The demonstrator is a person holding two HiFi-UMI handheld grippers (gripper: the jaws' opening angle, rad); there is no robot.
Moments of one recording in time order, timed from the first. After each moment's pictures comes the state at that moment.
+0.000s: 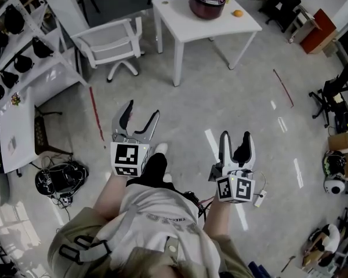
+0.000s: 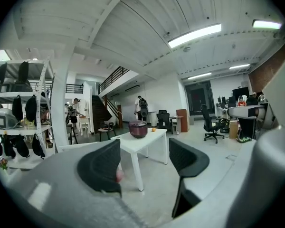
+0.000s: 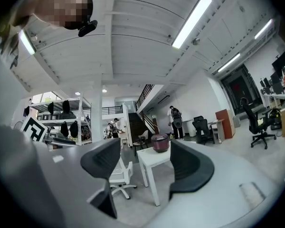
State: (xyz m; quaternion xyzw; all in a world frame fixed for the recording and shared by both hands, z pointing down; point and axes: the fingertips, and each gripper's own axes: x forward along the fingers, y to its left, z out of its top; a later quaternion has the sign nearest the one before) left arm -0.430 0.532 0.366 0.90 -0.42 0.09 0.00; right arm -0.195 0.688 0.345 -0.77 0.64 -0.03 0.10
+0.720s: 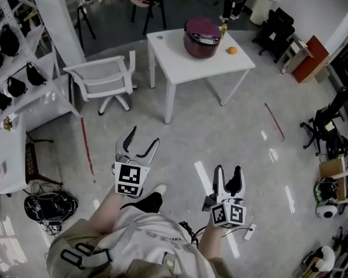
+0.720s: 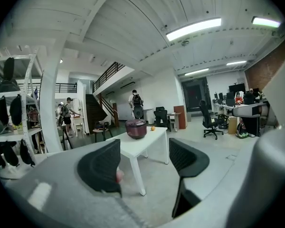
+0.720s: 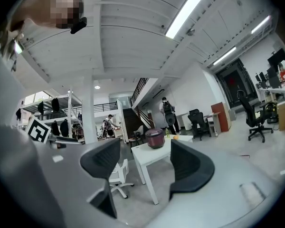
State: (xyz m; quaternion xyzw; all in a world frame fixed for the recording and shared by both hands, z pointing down) left arm -0.370 0.419 0.384 0.91 -0.39 0.12 -0.01; right arm -0.136 0.602 0.376 -0.78 0.62 -0.08 0.08
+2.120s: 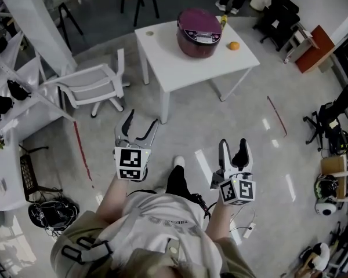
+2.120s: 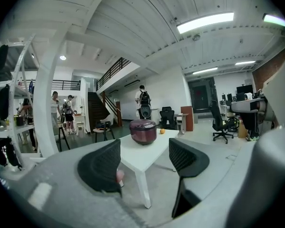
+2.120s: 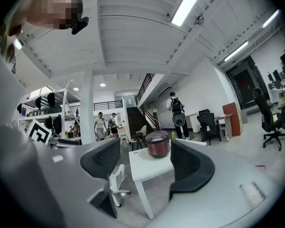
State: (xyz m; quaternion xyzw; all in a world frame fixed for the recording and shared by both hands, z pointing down) left arm -0.278 0.217 0.398 0.90 -0.41 0.11 0.00; right arm -0.034 0.383 0.368 -0.76 0.65 -0.06 0.07
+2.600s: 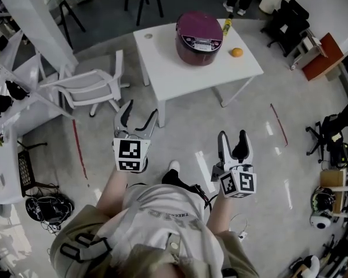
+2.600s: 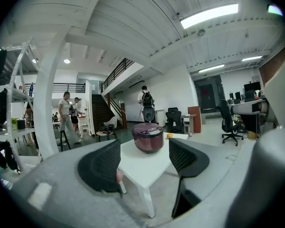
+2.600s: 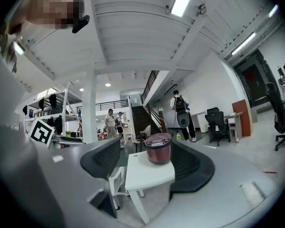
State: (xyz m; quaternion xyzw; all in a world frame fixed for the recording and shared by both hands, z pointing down) left arm -0.207 0.139 0.383 0.89 -0.45 0.11 -0.01; right arm 0.042 0.289 0.364 -0.73 0.68 -0.06 0.07
